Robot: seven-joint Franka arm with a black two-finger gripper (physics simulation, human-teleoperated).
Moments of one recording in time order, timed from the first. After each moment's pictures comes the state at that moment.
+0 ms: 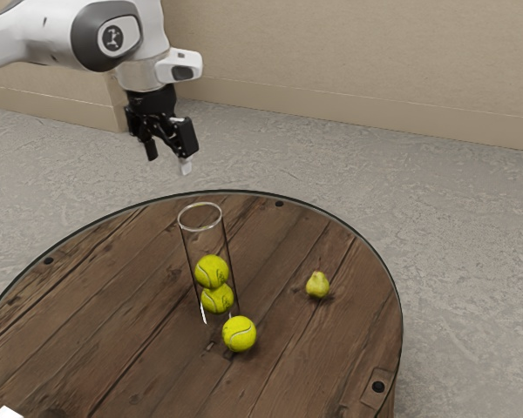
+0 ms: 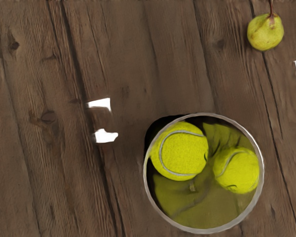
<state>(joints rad) -0.08 0.03 0.02 -1.64 -0.01 1.66 0.14</state>
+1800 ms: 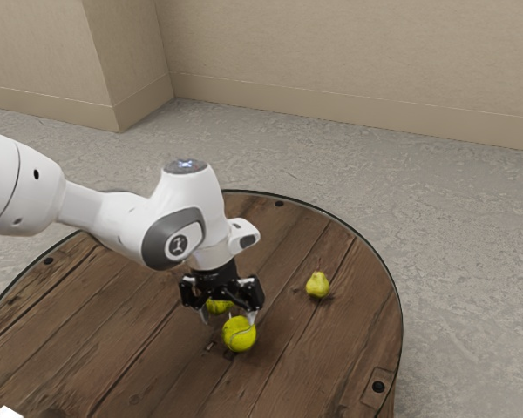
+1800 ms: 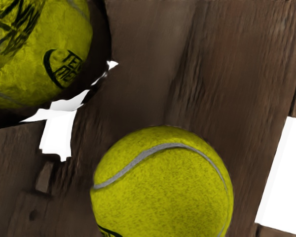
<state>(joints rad) -0.16 0.12 -0.10 -2.27 -0.12 2.39 -0.47</state>
